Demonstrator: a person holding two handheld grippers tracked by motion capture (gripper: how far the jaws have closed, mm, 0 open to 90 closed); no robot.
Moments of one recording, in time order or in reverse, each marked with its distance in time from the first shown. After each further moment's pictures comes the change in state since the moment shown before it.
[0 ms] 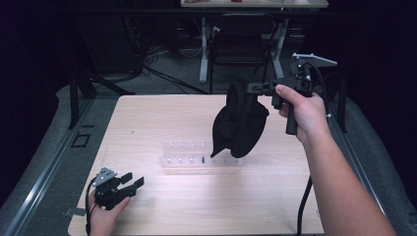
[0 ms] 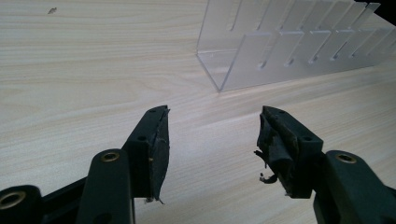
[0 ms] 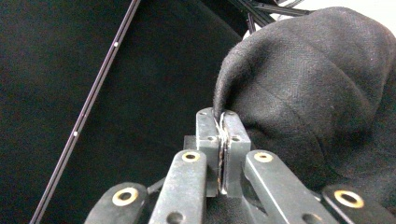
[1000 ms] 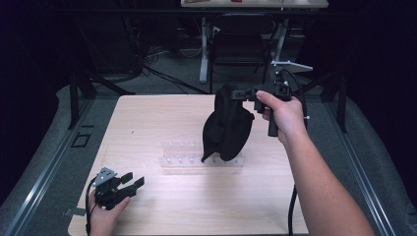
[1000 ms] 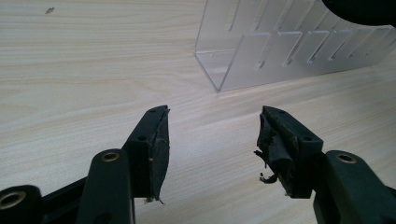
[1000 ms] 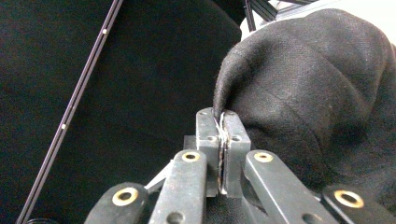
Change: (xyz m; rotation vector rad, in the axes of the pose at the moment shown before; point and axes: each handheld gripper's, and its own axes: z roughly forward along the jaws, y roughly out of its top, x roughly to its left) left arm 0.000 0.000 0.001 0.002 -0.006 0.000; right arm -0.014 -0.004 0.043 0.047 -0.015 -0.004
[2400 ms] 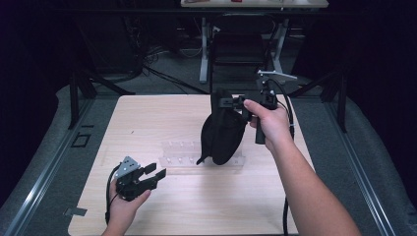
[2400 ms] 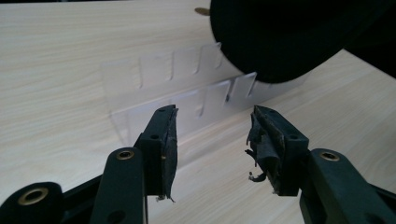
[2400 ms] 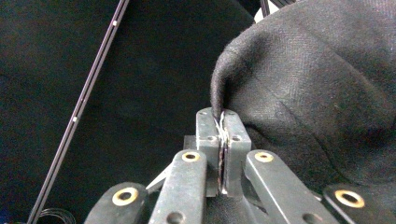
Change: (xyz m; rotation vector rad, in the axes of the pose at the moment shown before) left arm -0.065 0.046 0.020 -0.044 -0.138 0.126; right arm -0.006 -0.017 0.030 0.020 0.060 0.009
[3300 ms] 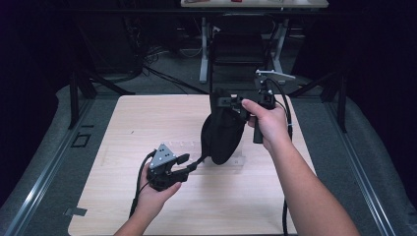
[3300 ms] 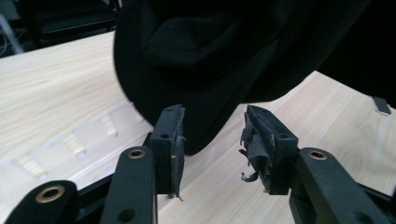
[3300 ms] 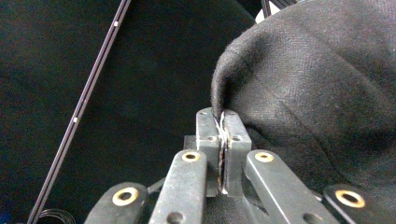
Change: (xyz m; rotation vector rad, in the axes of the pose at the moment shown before) left arm -0.070 0.052 0.034 -0.003 -0.119 0.166; right arm 0.002 0.000 0.004 -0.001 0.004 -0.005
